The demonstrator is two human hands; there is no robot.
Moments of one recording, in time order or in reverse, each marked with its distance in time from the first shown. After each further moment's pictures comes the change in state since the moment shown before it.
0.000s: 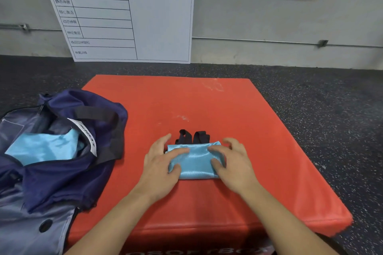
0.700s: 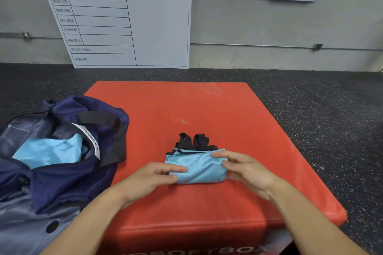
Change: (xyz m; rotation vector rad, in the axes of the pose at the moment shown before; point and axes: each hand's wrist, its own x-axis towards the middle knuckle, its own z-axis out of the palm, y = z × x) left_hand -0.016 0.009 -0.057 -0.538 -0.555 -0.188; right_hand -0.015 0.006 -0.042 0.999 -0.412 0.320
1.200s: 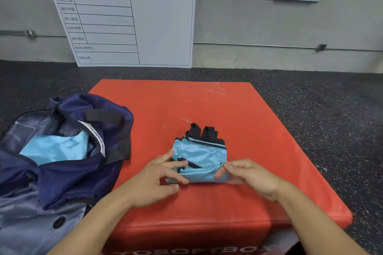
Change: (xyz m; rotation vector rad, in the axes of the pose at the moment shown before) left_hand 0.000 -0.020 -0.007 0.501 0.024 0.206; right_hand -0.005 0.002 0.004 -0.199 -0.162 -0.002
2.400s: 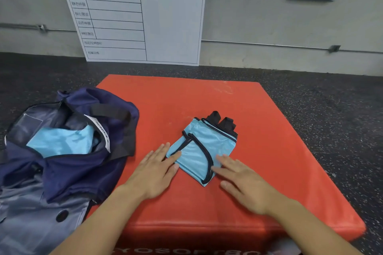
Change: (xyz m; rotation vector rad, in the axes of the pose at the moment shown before) left_hand 0.020 -0.034 0.017 0.498 0.123 -0.285; right_hand 0.012 0.029 0.004 -1.188 0.017 -0.229
